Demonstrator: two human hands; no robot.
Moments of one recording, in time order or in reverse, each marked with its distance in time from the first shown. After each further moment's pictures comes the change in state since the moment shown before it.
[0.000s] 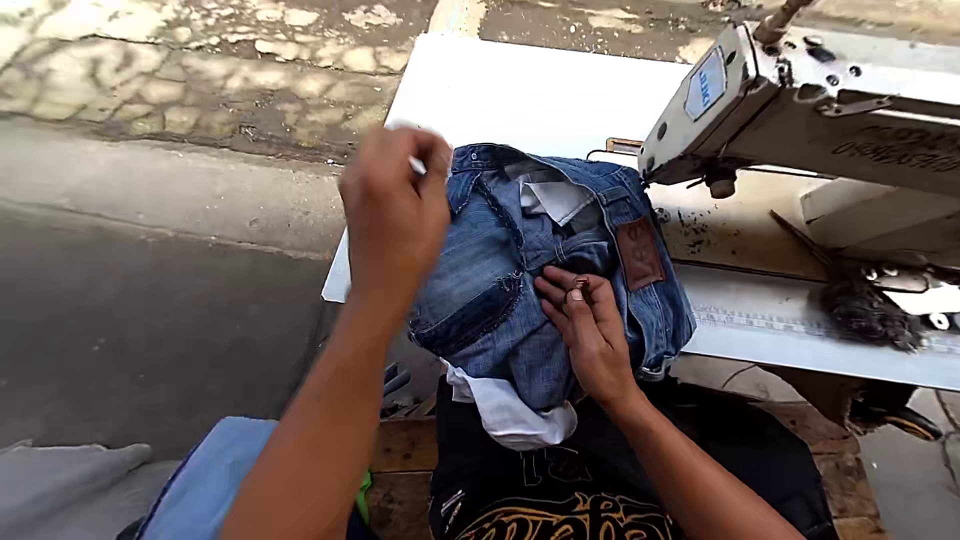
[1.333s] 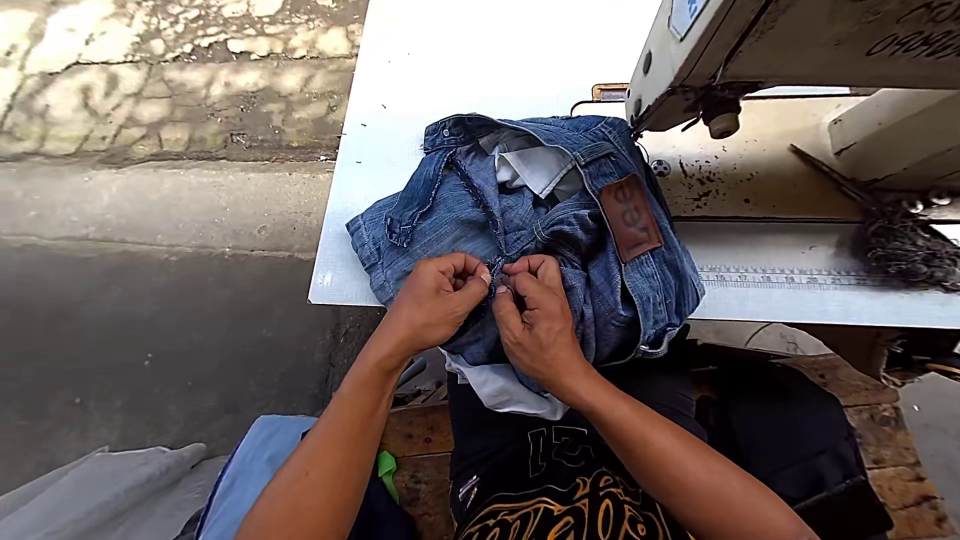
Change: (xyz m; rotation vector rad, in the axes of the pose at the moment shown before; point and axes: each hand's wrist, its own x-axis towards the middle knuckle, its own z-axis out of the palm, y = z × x) left_hand -0.080 -0.019 0.039 -0.563 -0.626 -0.279; right_hand -0.005 0.023 0.040 -0.375 0.079 -0.189
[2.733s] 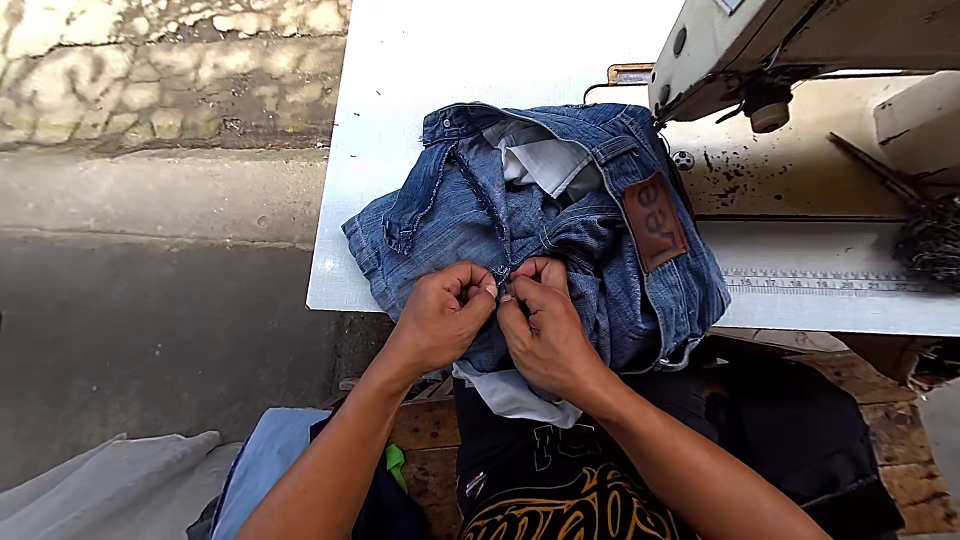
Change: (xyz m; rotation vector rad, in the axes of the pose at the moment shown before) left_hand -0.004 -0.009 0.005 -0.038 0.016 0.052; right_hand 0.011 -0.013 -0.010 -0.046 -0.208 0.157
